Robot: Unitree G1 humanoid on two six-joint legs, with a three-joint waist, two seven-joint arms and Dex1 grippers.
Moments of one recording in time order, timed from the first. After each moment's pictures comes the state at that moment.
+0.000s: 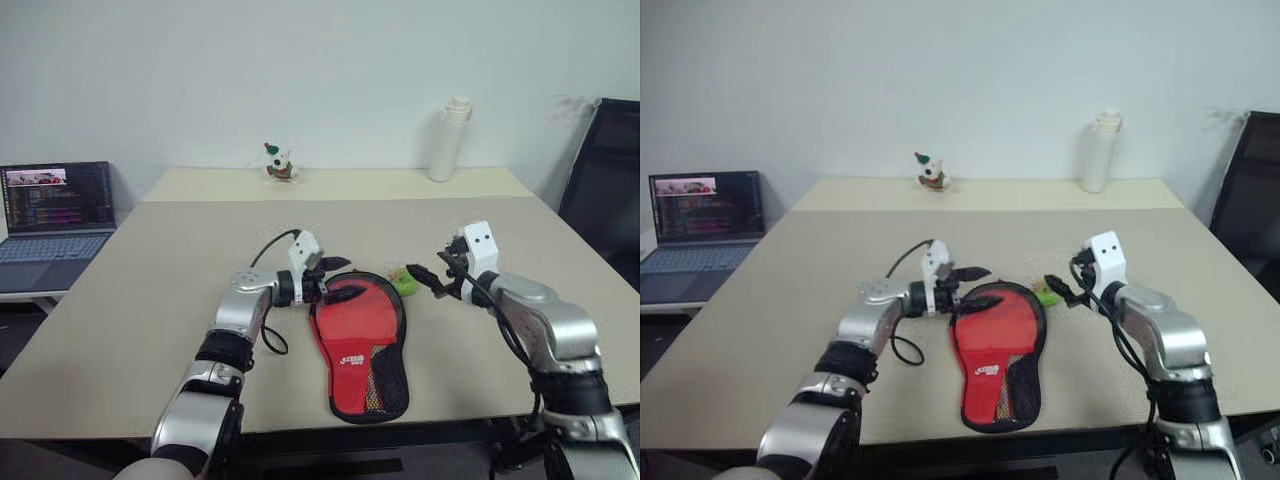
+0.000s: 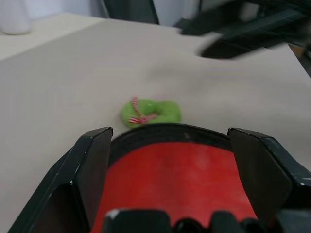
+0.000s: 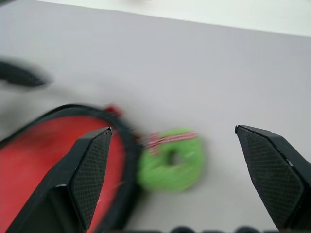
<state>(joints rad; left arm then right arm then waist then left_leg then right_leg) -0.84 0.26 -0.05 0.66 -0.11 0.11 -1.12 -0.65 -0.41 -0.06 0.02 0.26 0.78 0.45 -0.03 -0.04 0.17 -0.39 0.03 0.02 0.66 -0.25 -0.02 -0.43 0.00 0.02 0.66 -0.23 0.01</state>
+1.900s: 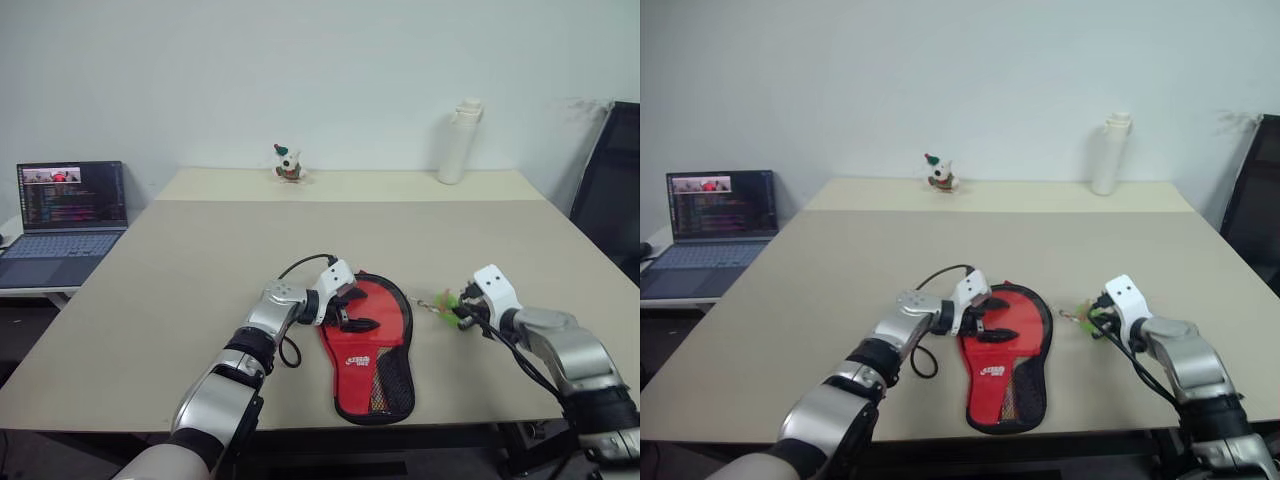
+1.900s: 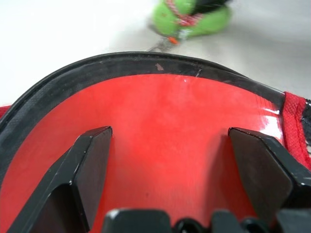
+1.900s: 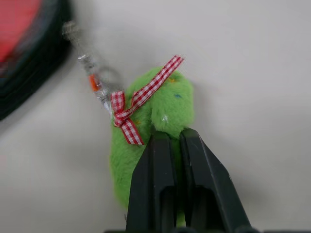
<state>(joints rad) -0.94 0.19 -0.20 0.99 0.02 -0.05 -1.10 -0.37 -0.63 0.02 -0.08 0.16 0.86 0.61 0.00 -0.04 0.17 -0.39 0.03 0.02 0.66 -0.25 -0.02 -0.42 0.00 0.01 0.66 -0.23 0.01</state>
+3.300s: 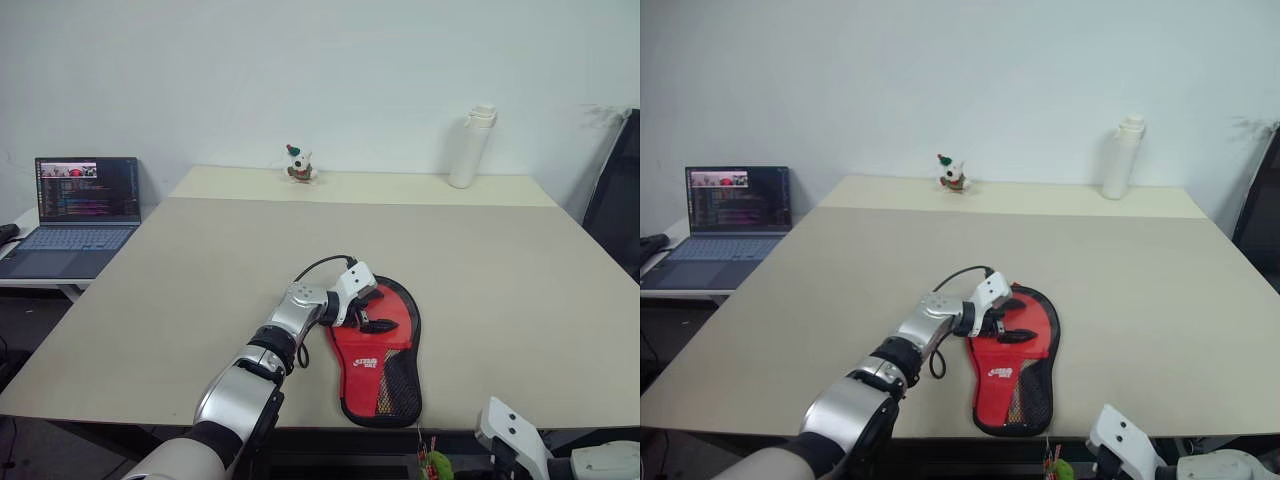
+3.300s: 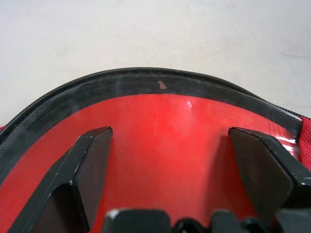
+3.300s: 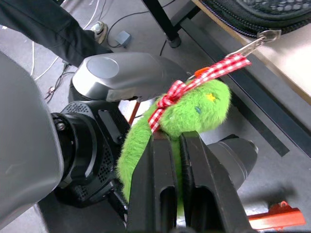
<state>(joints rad) -0.99 0.10 -0.20 1.09 0.06 -0.09 -1.02 0.34 -0.87 -0.15 -0.97 0.73 1.18 0.73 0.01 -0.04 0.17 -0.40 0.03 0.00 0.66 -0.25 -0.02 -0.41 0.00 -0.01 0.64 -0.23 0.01</state>
